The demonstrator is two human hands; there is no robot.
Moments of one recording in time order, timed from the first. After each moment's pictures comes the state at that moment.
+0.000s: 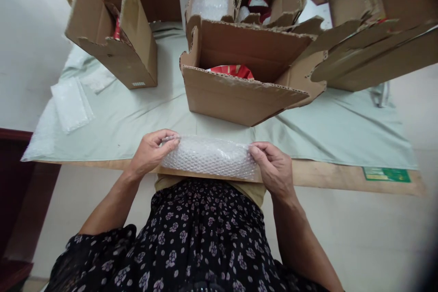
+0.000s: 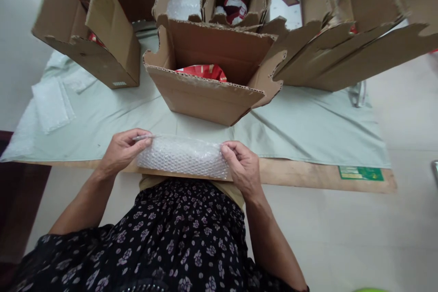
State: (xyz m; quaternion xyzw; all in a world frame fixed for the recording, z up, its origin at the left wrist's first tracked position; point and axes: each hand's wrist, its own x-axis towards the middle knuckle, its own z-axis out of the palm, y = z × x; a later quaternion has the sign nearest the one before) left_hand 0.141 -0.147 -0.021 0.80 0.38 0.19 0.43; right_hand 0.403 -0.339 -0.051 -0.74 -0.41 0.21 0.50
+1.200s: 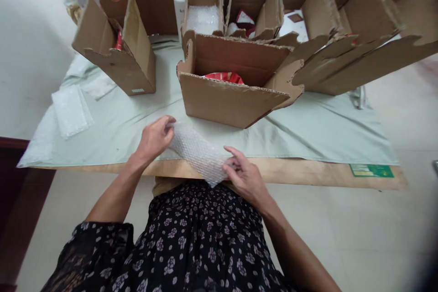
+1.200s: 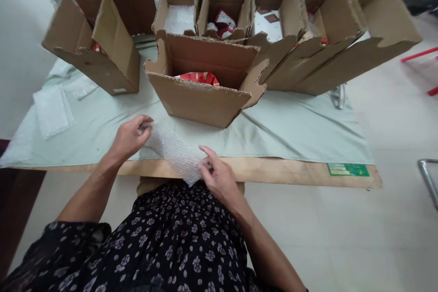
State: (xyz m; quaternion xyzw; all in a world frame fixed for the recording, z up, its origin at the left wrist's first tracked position) left_hand 0.164 -0.115 -0.034 0.88 0.40 0.17 0.20; right_hand 0.362 -0.351 -0.058 -0.71 -0.48 0.33 0.40
